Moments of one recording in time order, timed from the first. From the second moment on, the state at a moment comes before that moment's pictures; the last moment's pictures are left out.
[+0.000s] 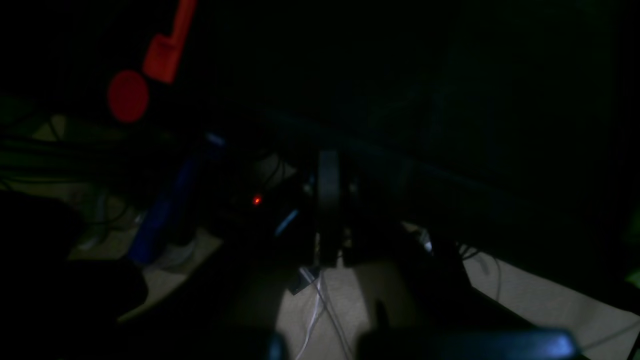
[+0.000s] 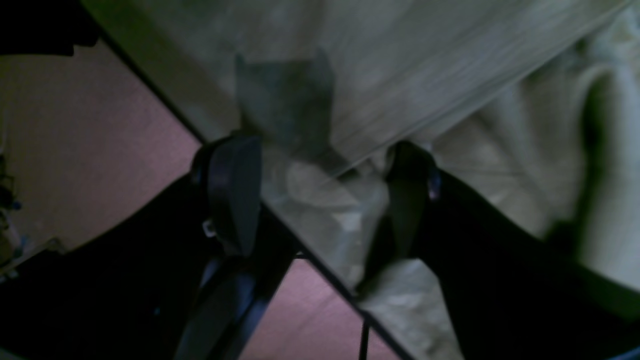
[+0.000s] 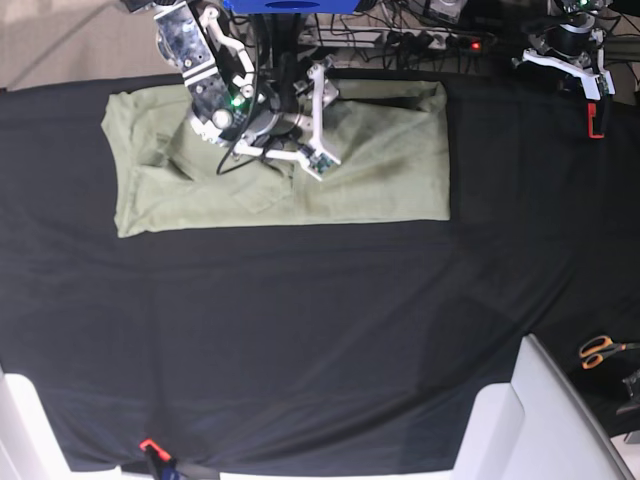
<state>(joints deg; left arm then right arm) 36.8 -10.1 -33.7 81.6 -22.5 -15.6 13.8 -11.5 -3.0 -23.1 86.6 0.4 24.7 -57.5</state>
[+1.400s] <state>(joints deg) 36.8 -10.1 -33.7 81.5 -22.5 -15.6 13.8 -13.3 -0.1 -22.5 93.3 0.4 16.9 -65.7</state>
